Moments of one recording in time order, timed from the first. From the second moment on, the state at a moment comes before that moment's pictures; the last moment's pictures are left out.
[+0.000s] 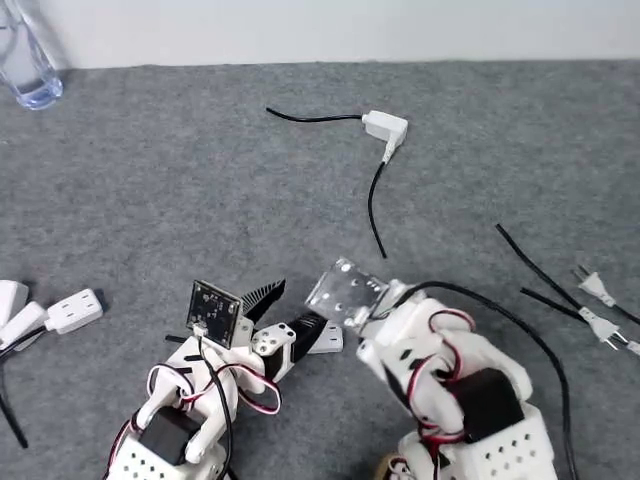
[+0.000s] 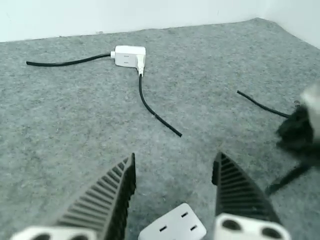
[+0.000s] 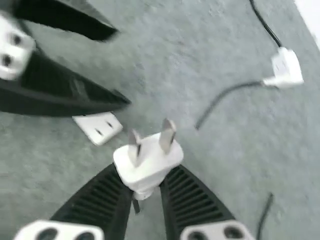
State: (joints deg) left arm 27.0 -103.3 96.9 43.1 14.2; right arm -24.5 -71.0 50.8 76.6 35.7
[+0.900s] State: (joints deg) left arm 27.0 -103.3 96.9 46.5 14.2; right arm -11.3 -71.2 79.0 63.1 51.6
